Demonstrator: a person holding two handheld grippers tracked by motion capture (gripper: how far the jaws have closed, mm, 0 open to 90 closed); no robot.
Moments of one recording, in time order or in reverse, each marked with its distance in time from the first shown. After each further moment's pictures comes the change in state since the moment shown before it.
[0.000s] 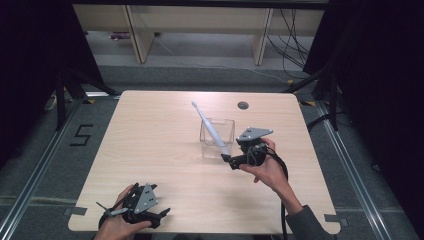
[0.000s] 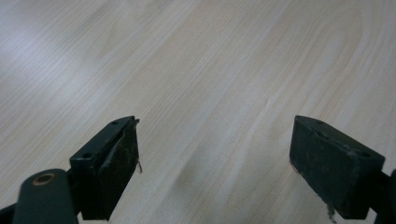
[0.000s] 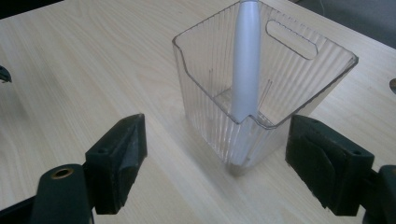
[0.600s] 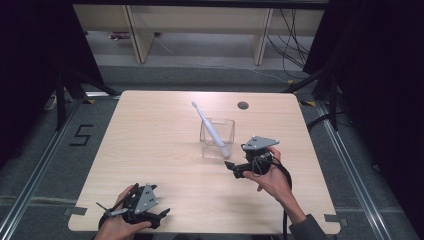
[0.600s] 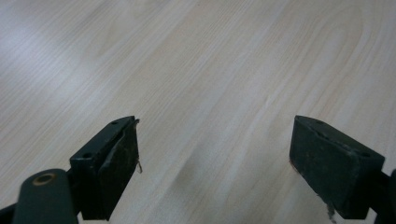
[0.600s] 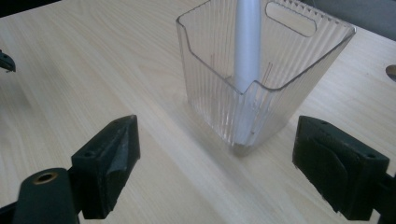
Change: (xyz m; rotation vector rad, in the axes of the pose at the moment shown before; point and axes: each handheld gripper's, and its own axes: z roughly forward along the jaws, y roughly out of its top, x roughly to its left) left arm -0.001 -0.001 0.000 0.001 0.009 0.003; right arm 0.007 -0.025 -0.008 -0.043 -0.017 0.017
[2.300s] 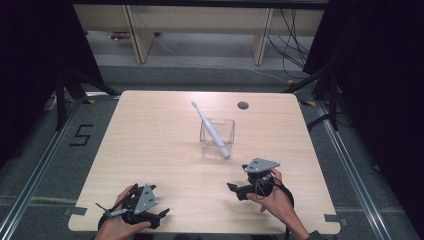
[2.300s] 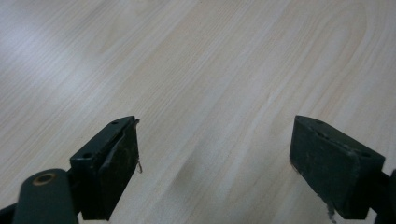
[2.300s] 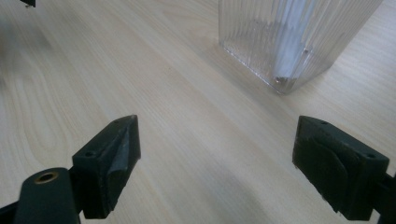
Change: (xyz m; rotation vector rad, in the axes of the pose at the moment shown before) left arm -0.001 -0.002 0.000 -0.010 0.000 -0.024; right arm 0.021 -0.056 0.001 0.053 0.060 0.004
